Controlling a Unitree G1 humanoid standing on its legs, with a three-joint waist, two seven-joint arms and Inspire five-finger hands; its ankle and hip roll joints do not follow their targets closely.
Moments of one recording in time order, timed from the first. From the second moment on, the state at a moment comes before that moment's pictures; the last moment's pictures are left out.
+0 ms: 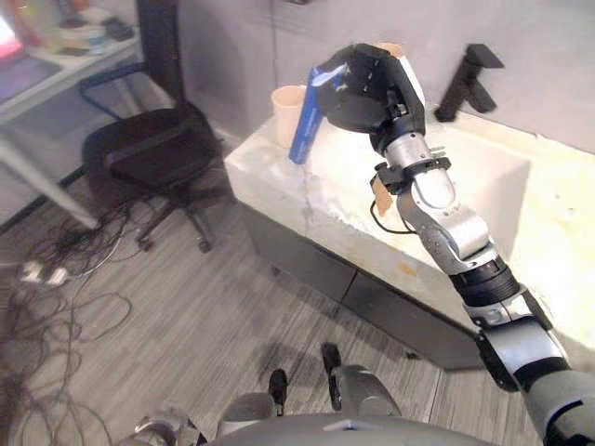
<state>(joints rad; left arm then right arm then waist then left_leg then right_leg) -0.02 0.27 -0.24 1.23 -0.07 0.34 0.17 -0.71 -0.49 0.33 0.03 0.52 0.04 -0.23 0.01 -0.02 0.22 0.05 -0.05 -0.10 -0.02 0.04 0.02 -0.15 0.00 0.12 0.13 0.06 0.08</state>
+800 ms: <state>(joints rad) 0.04 0.25 -0.23 1.25 -0.06 0.28 0.18 -0.72 -0.52 0.25 0.03 0.52 0.03 -0.25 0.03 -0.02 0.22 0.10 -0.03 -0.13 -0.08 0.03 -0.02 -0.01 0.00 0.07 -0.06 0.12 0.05</state>
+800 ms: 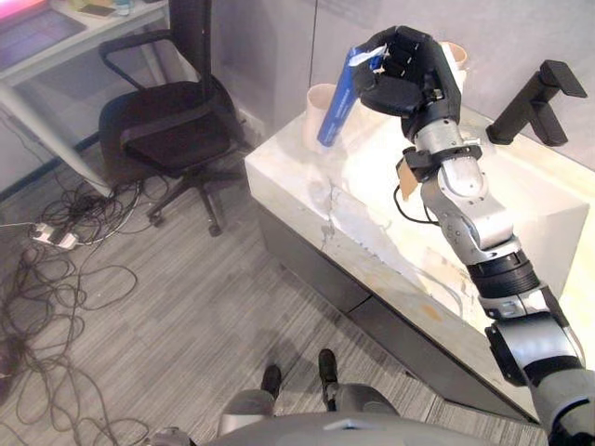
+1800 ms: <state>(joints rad) 0.05 0.25 -0.19 1.25 -0.07 0.28 0.17 -0.72 -0.68 0.19 0.01 0.44 0.01 -0.28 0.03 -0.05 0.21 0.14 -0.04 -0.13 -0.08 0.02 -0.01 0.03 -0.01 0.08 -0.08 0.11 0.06</state>
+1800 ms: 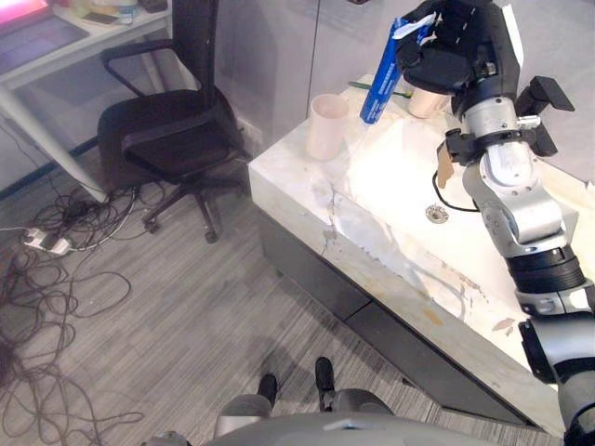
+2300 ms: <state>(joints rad) 0.06 0.25 -0.19 1.25 -0.09 0.28 0.17 -0.74 -0.68 0.17 -0.04 0.51 -0.09 -0.41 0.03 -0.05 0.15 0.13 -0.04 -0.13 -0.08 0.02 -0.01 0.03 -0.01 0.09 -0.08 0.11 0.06</state>
